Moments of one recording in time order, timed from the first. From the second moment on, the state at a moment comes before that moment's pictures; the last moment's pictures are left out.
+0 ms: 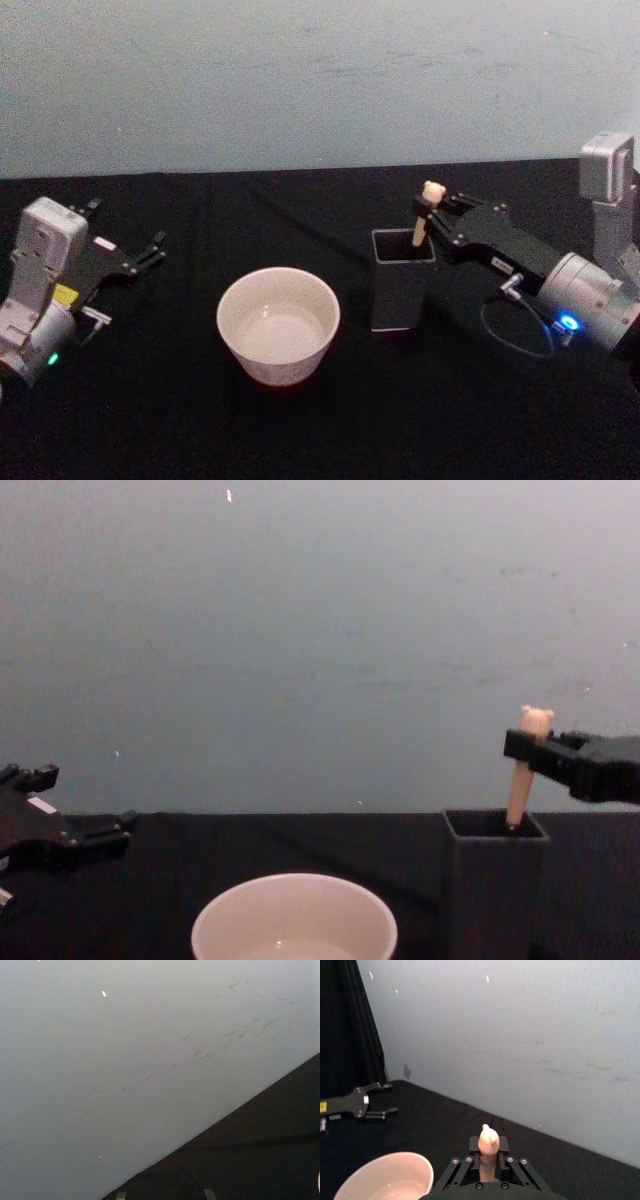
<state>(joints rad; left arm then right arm) -0.20 0.60 0.45 -1.41 -0.25 -0.12 0.03 0.21 0.47 -0.32 -1.50 0.54 -0.01 0.48</state>
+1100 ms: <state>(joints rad) -0.20 0.60 0.45 -1.41 -0.25 -0.12 0.03 0.32 0.41 -0.34 -1.51 0.61 -0.07 0.52</state>
